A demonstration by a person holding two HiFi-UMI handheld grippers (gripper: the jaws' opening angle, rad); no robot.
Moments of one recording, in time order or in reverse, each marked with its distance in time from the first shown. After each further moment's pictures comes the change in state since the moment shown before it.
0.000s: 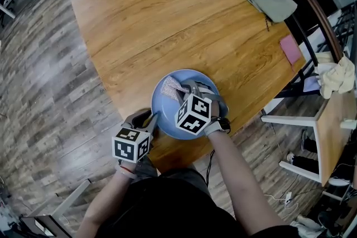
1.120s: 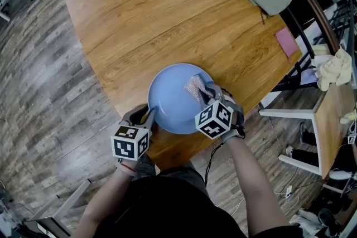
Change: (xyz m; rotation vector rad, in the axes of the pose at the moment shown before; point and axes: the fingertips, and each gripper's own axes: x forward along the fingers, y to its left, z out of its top) left arm 0.000 0.000 0.000 -0.005 -0.030 0.036; right arm -0.047 -0.014 -0.090 0.174 0.088 -0.173
